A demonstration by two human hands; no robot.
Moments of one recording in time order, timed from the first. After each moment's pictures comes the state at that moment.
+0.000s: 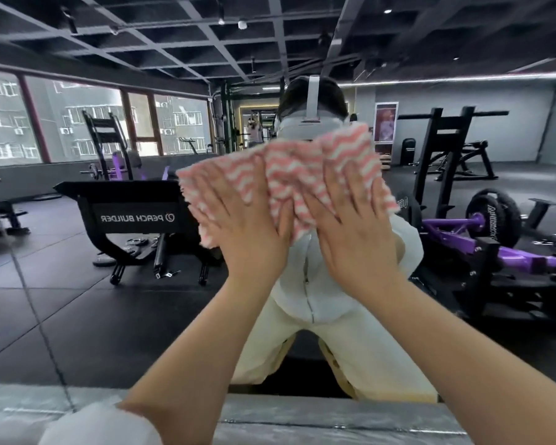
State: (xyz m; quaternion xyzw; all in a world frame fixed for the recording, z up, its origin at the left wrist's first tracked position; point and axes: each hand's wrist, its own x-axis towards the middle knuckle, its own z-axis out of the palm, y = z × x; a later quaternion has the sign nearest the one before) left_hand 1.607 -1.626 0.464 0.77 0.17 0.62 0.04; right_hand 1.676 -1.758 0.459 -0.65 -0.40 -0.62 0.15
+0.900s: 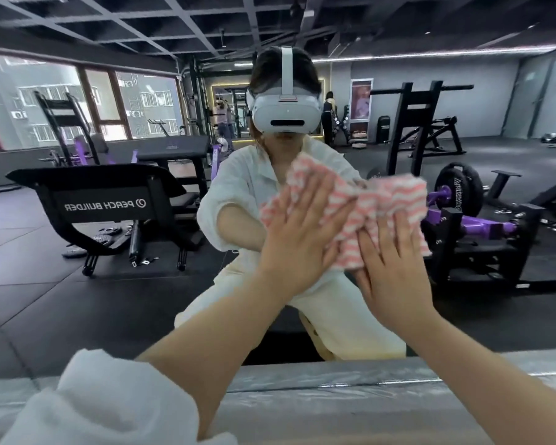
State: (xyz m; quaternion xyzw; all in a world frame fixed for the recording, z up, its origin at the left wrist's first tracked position) left_hand 1.644 -1.687 0.415 0.81 -0.12 0.53 -0.20; right_hand 1.701 -1.856 0.357 -0.76 -0.35 -0.54 0.09
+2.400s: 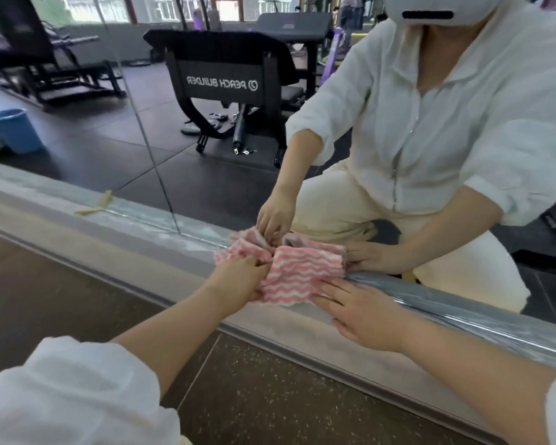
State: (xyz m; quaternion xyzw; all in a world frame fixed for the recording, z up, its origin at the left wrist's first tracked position) left_hand 1.448 -1.523 0.218 0.97 0.18 -0.08 -0.11; right_hand 1.613 -1.719 0.188 -0.63 -0.76 -0.16 -0.02
